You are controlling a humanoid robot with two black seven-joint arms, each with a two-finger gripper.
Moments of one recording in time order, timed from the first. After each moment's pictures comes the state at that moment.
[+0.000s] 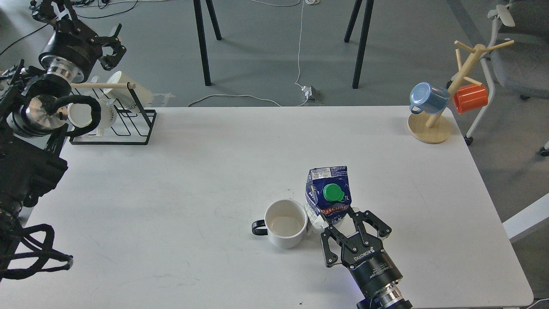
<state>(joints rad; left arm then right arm) -0.80 0.33 -1.27 -0.66 0.32 -0.31 -0.05 -0.28 -0.06 0.95 1.44 0.08 0.49 0.14</state>
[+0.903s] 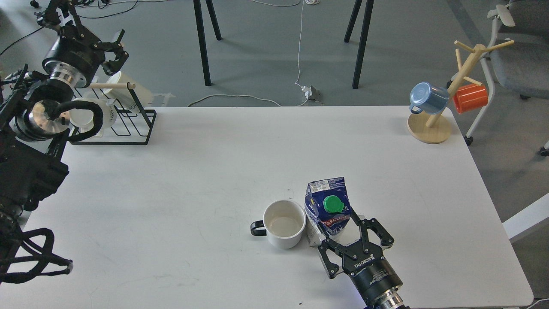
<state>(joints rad) -0.78 0.34 -1.25 -0.66 0.32 -0.31 -0.06 -0.30 -0.06 0.94 1.40 0.08 0.49 0.14</state>
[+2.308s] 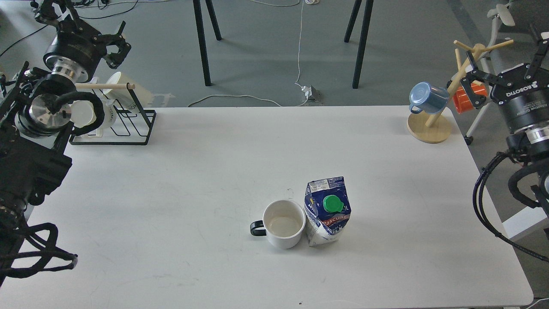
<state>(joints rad) -0.81 0.32 -1.25 -0.65 0.20 -0.32 -0.05 0.41 -0.49 1.29 1.12 0.13 0.49 0.10</state>
